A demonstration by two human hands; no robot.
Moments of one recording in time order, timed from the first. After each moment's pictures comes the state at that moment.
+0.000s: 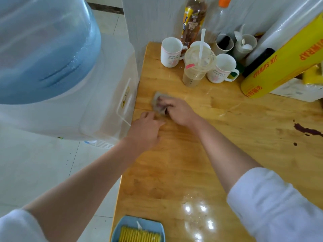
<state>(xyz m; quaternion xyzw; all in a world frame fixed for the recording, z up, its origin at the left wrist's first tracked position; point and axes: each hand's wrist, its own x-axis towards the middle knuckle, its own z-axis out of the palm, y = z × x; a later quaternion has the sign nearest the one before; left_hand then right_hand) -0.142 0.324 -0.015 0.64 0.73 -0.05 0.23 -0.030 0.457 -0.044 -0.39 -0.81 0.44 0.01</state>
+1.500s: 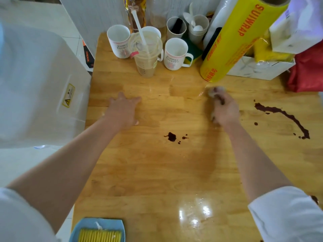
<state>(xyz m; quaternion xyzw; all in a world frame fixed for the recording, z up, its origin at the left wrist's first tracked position) -0.083 0.406 -0.013 0.59 0.75 -0.17 0.25 0.219 0.510 -0.043 -0.69 -0.64 0.28 0.18</state>
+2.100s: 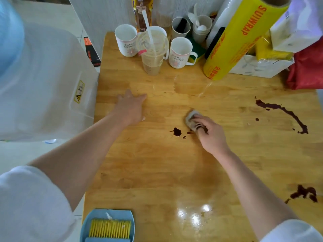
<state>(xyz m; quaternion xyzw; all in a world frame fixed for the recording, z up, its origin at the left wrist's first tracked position) -0.086 0.400 -0.015 0.58 0.75 -0.15 0.27 0.210 0.411 -0.052 -0.59 -0.71 0.37 0.14</state>
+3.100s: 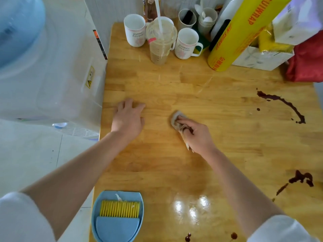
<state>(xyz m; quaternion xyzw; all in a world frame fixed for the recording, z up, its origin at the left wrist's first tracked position) -0.084 0.304 -0.039 0.59 0.78 0.01 0.20 0.170 0.349 -0.061 -0.55 -0.73 0.38 0.14</state>
